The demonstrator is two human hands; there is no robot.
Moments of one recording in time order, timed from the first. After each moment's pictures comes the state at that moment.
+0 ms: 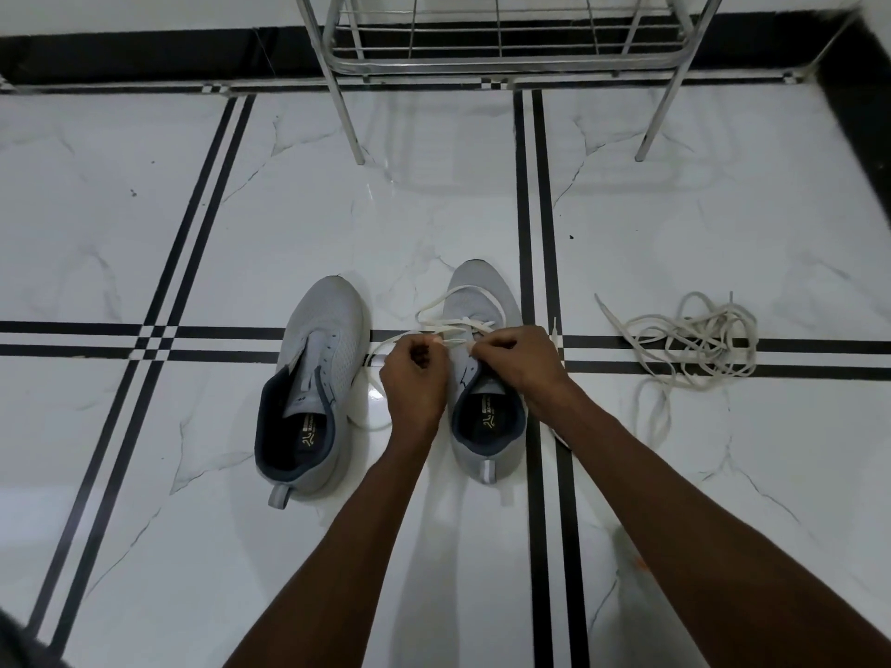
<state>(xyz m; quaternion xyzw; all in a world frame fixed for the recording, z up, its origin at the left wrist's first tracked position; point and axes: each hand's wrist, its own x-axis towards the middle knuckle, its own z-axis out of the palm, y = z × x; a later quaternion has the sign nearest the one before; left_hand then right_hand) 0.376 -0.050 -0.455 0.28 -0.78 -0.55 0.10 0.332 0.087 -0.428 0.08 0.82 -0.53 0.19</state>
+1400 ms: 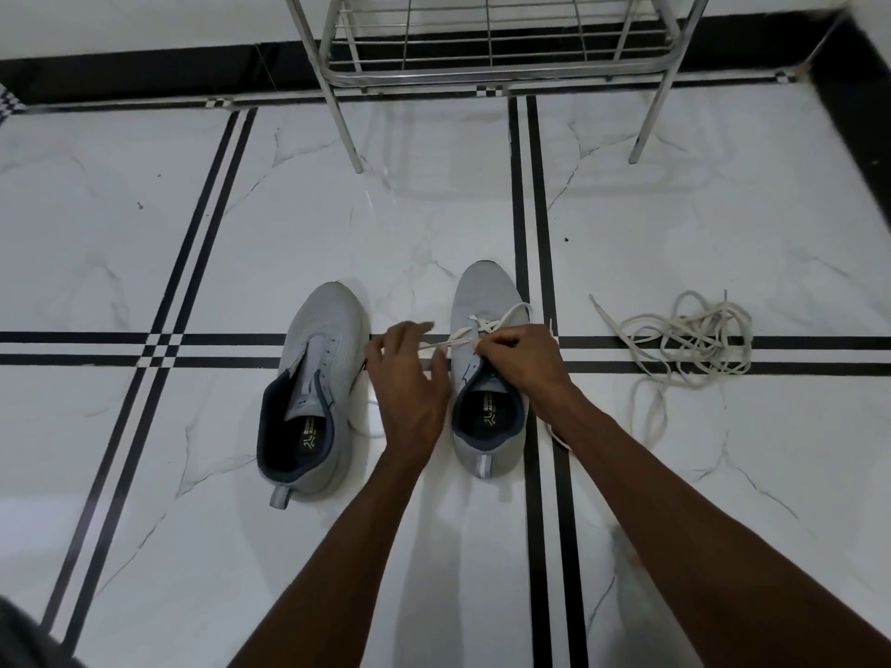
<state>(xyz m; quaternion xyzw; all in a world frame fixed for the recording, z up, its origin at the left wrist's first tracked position) 0.386 -0.055 -0.452 0.13 -0.92 -0.34 0.16 0.332 0.094 -0.429 0.09 0.82 -0.53 0.16</state>
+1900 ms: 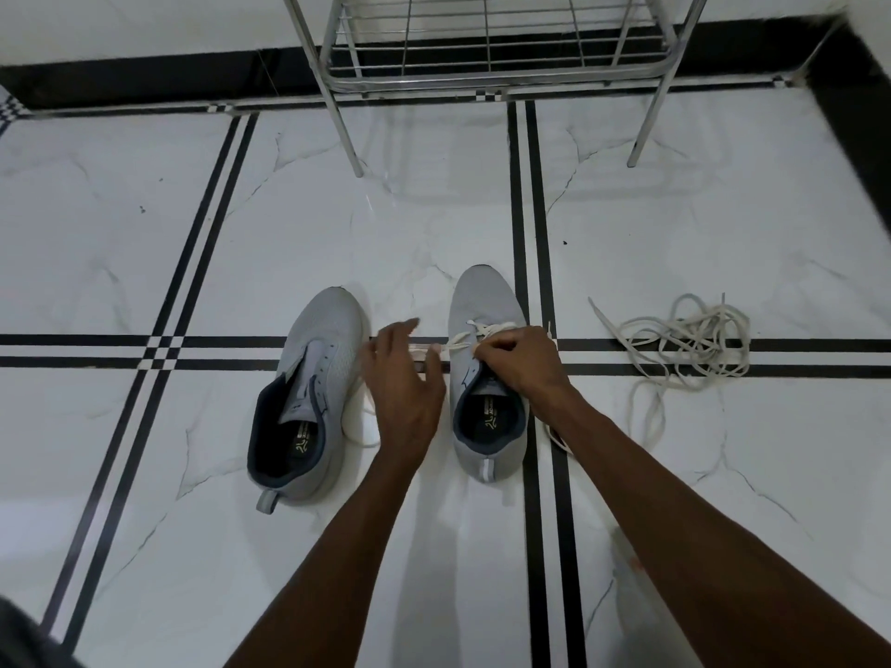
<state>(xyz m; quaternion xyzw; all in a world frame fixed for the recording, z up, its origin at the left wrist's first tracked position) 0.385 -0.059 -0.451 0.15 -0.92 -0.34 0.15 0.334 0.096 -0.427 0.08 0.83 -0.53 0.16</state>
